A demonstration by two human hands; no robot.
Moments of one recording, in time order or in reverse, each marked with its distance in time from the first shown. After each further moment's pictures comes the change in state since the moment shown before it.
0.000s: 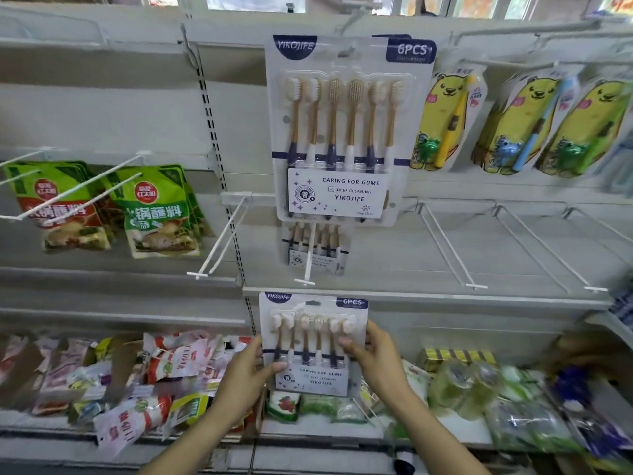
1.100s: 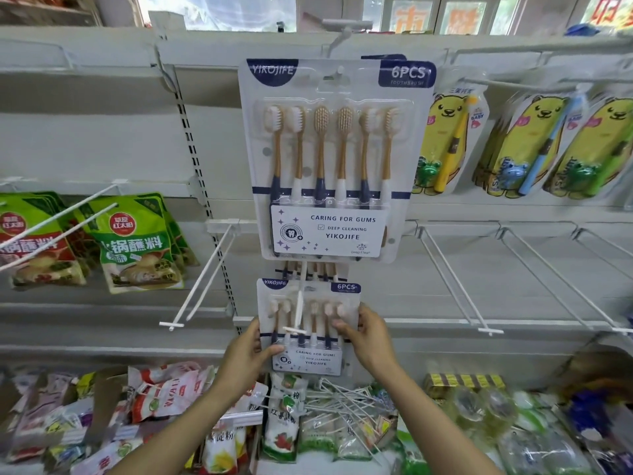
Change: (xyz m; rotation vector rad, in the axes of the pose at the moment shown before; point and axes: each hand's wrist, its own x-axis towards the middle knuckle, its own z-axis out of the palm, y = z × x) left_hand 0.108 0.017 -0.011 0.054 0.052 0.072; right_hand 0.115 0.001 -0.004 -0.021 0.048 -0.112
